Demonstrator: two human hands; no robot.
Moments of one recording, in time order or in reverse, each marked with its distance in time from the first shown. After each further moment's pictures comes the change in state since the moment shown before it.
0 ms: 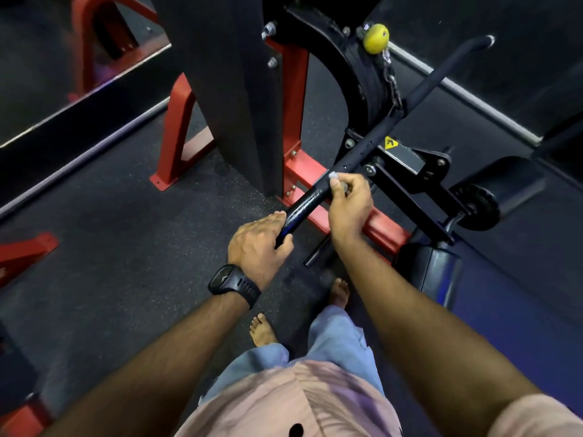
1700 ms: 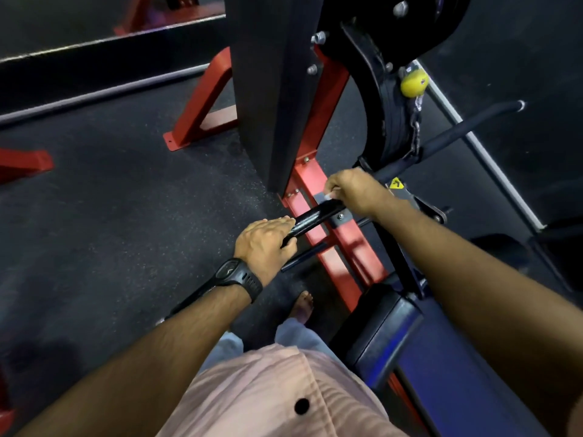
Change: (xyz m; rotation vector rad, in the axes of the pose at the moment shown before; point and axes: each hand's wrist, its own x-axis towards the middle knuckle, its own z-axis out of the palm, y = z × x) left_hand 0.013 0.045 0.044 -0.070 0.149 -0.186; right_hand 0.123 -0.055 -0.012 -0.996 -1.179 -0.811
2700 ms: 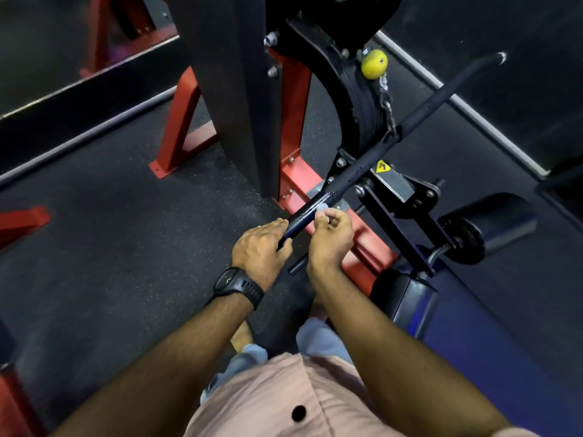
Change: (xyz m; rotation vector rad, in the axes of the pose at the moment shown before) left_hand 0.018 0.003 -0.003 0.044 -0.033 0.077; right_hand -0.027 -0.090 0.105 1.266 1.093 1.023
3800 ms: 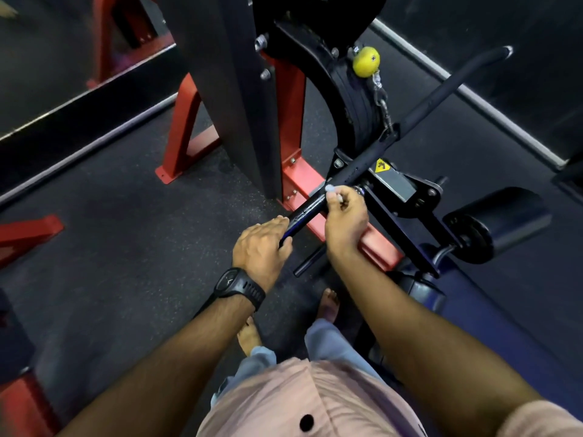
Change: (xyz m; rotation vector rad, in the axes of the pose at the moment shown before) left_hand 0.011 0.005 0.008 0.069 -0.010 0.022; right_hand 0.055 -0.005 -0.006 -0.121 -0.130 -0.321
